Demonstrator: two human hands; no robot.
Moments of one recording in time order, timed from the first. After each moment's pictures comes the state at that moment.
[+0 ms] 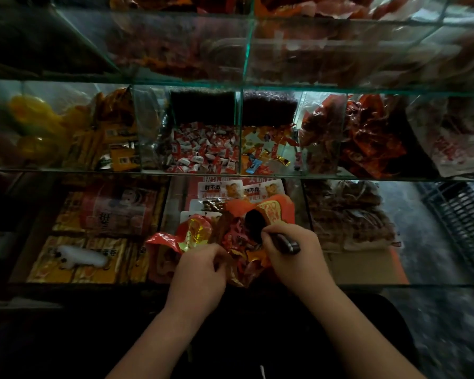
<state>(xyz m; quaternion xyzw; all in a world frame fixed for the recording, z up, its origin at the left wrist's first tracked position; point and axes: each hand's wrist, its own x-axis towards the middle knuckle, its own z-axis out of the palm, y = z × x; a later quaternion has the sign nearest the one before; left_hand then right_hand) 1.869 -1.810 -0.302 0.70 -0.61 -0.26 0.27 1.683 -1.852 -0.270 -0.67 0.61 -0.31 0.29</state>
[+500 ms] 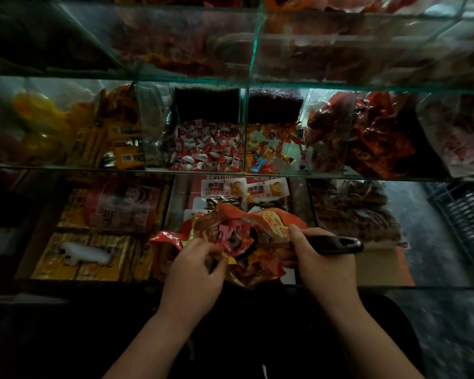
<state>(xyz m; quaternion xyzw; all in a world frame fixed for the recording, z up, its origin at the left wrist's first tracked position) 1.881 -1.804 -0.304 0.69 -0.60 -0.24 0.32 1.670 -1.838 -0.264 -0.41 0.67 -0.43 0.44</state>
